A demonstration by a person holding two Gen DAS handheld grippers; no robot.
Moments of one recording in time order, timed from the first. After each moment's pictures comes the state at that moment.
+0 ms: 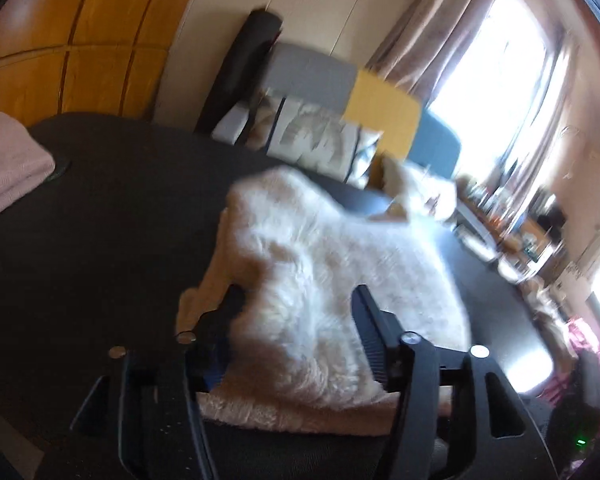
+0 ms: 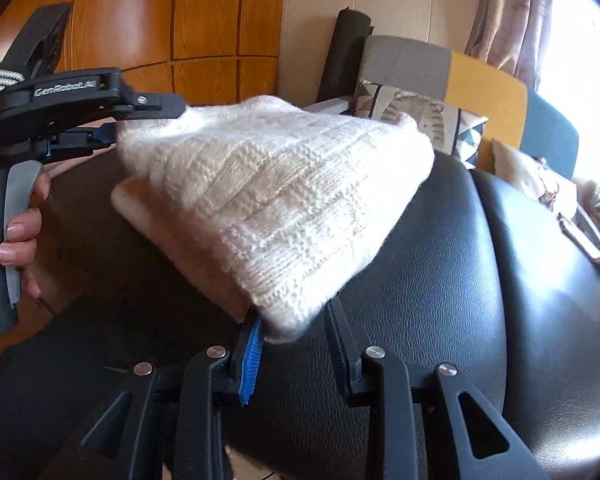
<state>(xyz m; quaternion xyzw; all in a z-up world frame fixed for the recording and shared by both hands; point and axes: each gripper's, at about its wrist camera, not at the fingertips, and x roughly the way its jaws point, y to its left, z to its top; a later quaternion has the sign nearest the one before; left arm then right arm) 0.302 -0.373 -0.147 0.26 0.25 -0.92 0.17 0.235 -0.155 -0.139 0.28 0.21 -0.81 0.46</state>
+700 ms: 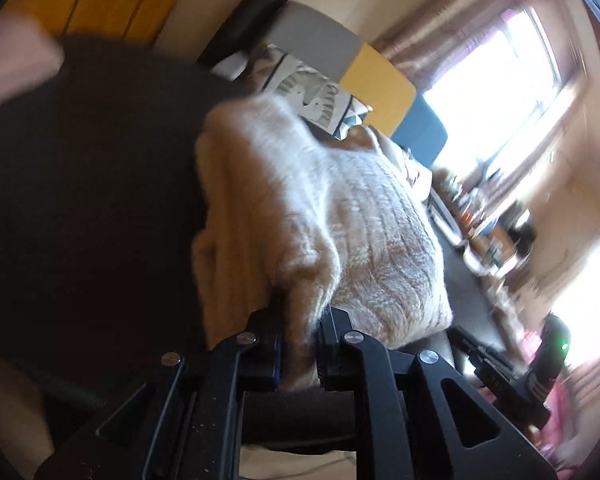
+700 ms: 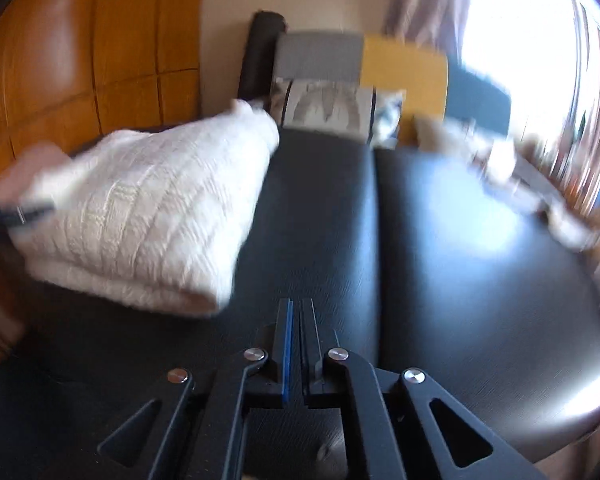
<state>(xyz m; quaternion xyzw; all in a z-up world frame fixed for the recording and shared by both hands) 0.351 -0.355 -0.192 0.25 0.37 -0.89 0.10 0.172 -0.080 -0.116 0.34 0.13 -0.86 0.35</state>
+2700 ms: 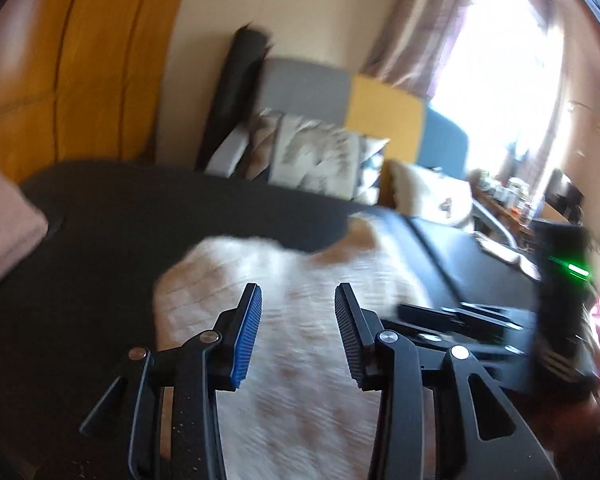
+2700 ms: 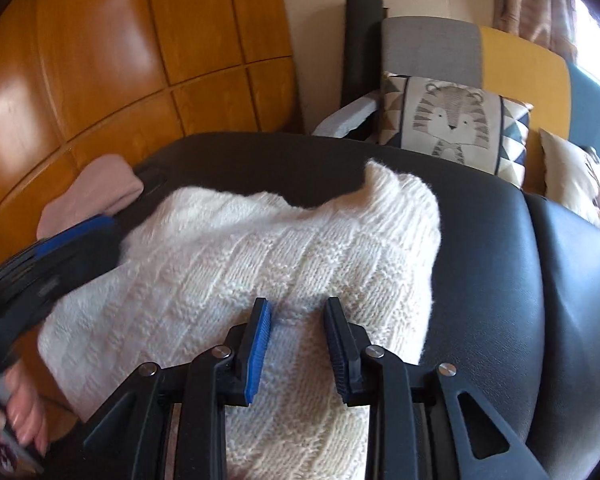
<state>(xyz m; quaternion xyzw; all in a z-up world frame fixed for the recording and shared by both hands) 0.242 -0.398 -0.123 0.26 0.19 -0.92 0.21 0.121 -0.245 -0.097 0.35 0.15 -0.77 0.51</state>
